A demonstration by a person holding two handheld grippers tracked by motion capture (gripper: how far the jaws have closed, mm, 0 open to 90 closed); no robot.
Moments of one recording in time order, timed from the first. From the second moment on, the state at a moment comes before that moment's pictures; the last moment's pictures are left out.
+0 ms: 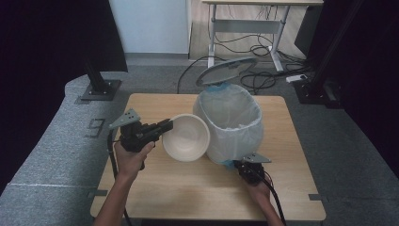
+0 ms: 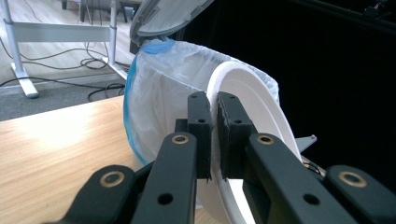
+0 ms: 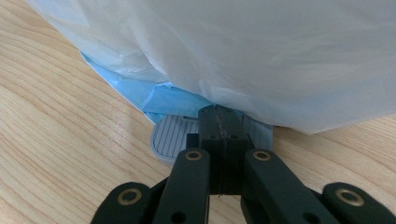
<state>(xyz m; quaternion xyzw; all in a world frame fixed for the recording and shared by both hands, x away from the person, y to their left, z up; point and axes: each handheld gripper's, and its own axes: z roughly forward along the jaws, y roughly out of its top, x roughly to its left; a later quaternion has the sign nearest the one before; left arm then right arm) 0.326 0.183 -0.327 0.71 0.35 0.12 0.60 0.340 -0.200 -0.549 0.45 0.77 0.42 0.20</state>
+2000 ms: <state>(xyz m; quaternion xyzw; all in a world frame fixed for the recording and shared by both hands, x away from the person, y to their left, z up) 0.357 0.139 -0.275 0.72 0.32 0.14 0.60 0.341 -0.201 -0.549 0.45 0.77 0.42 0.20</state>
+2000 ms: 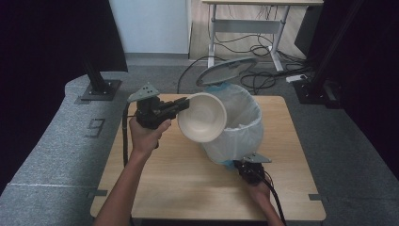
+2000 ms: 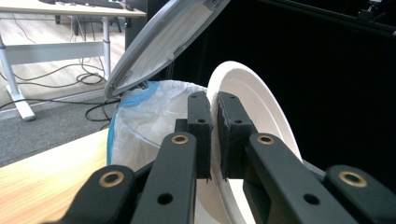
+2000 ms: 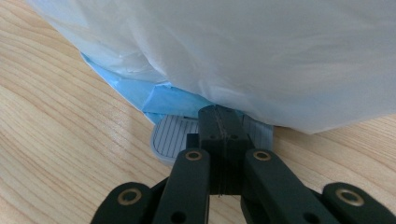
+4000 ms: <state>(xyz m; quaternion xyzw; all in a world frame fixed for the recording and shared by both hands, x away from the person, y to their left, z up) 0.399 0.086 -0.267 0.72 0.31 0.14 0.60 0.342 -0.202 -0.549 0.44 0.77 0.42 0.20</state>
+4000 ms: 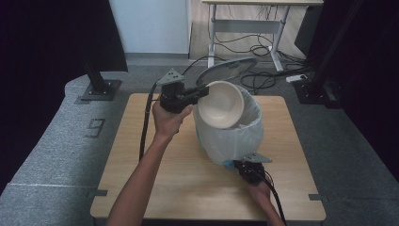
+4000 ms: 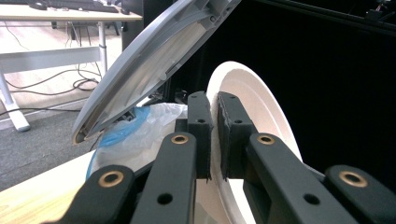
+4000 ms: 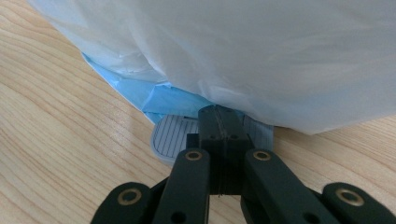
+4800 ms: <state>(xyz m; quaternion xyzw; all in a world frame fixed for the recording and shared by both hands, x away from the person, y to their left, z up) 0.417 0.065 -0.272 0.73 0.32 0.14 0.58 0.341 -0.202 -0.549 0.44 0.77 0.42 0.20</state>
